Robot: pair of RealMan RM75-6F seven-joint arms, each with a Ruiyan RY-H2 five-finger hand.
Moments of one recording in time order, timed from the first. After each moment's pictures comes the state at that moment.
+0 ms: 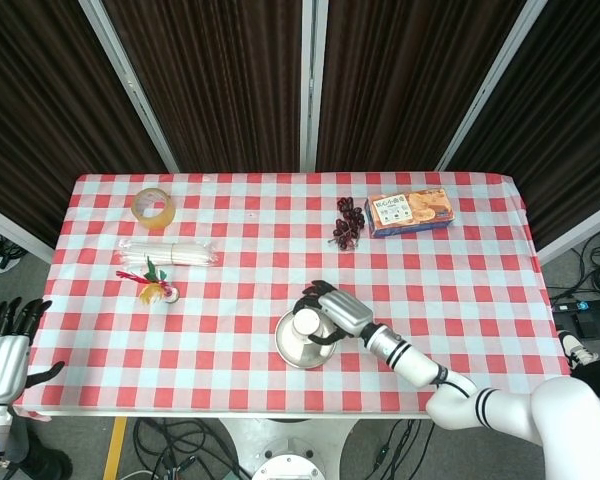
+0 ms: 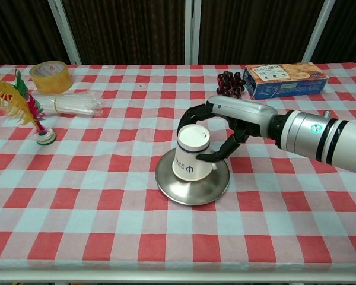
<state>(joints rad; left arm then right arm) -0.04 -1.22 -0.03 -1.52 1.45 1.49 0.11 0.84 -1.70 0.03 -1.18 -1.56 0.88 0.55</state>
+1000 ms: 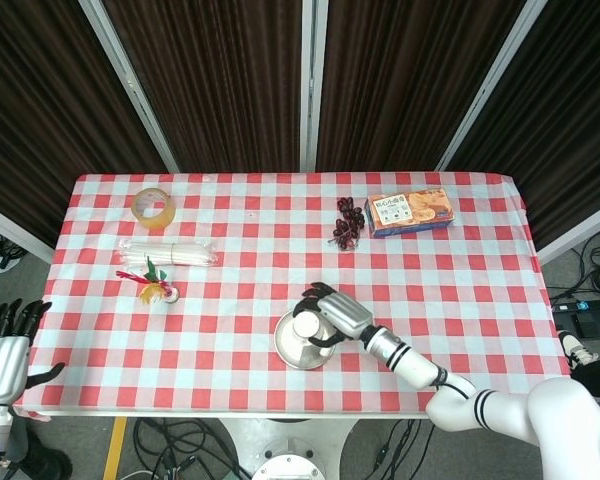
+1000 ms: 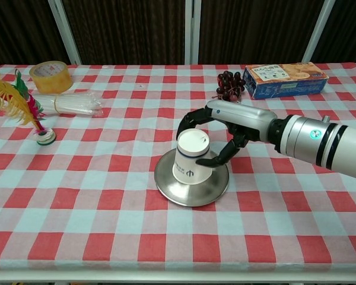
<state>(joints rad) -0.04 -1.23 -0.03 -1.51 1.45 1.48 0.09 0.84 -1.71 0.01 -1.17 -1.58 0.89 0.54</state>
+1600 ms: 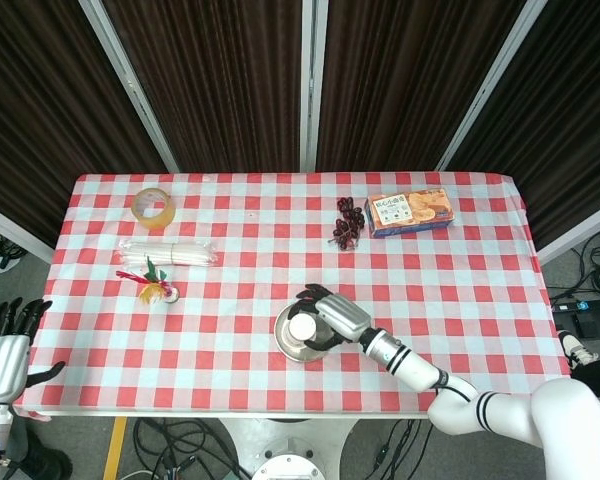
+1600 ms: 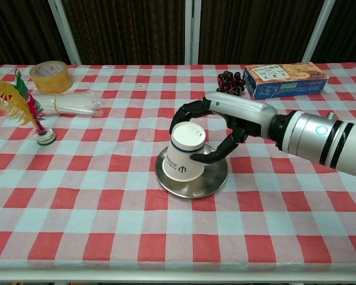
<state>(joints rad) -0.05 -1.23 -0.03 -1.50 1.45 1.48 0.09 0.83 -1.68 0.01 -1.21 -1.62 0.98 0.62</state>
